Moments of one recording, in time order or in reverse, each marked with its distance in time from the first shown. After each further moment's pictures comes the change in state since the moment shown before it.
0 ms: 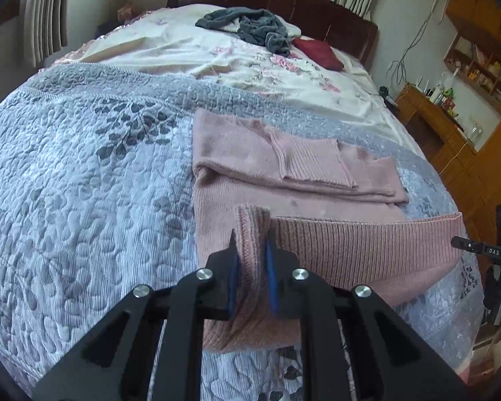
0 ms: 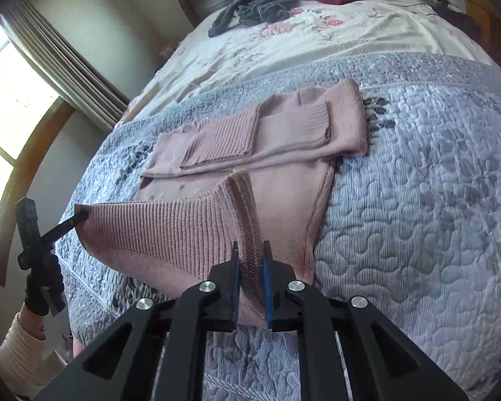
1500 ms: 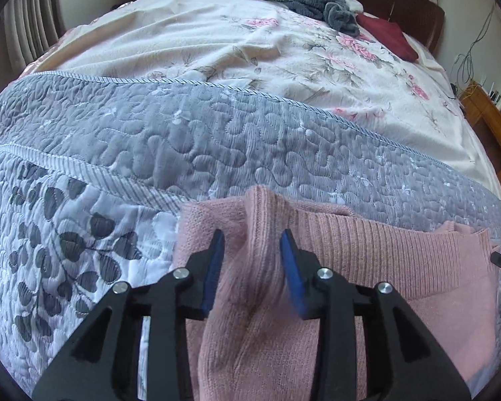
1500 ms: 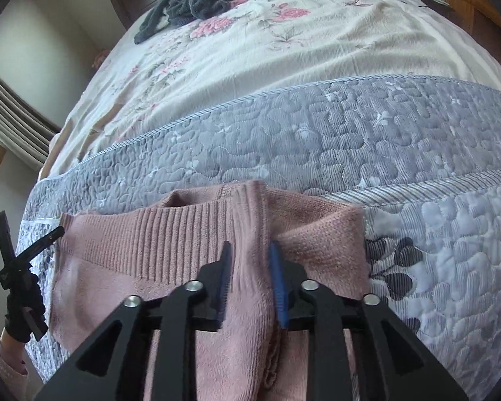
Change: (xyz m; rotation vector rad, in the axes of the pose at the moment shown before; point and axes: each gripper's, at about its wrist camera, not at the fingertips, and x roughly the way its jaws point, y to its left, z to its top) left arm 0.250 0.039 0.168 -0.061 0.122 0.223; right arm 0.175 -0.094 0.195 0.117 0.045 -0.176
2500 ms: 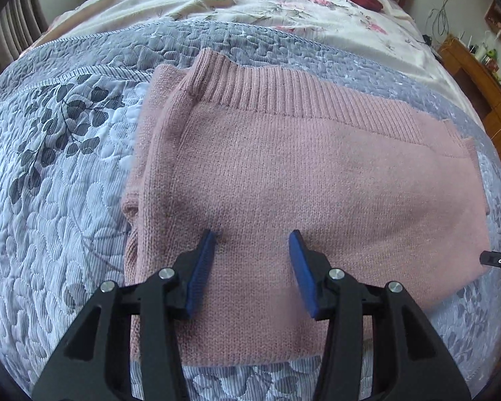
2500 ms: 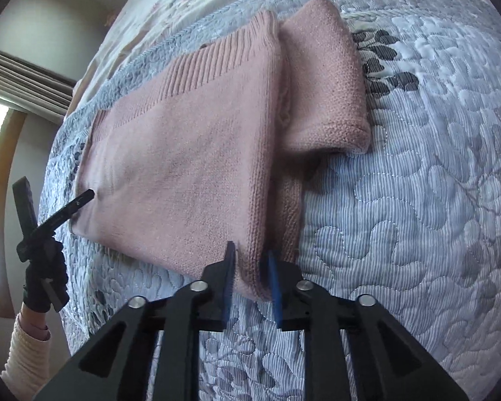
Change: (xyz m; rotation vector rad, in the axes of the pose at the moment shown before) left arm -0.053 -0.037 -0.122 0.111 0.134 -0.045; right arm -0.040 -0.009 -0.135 0.023 0.239 0.108
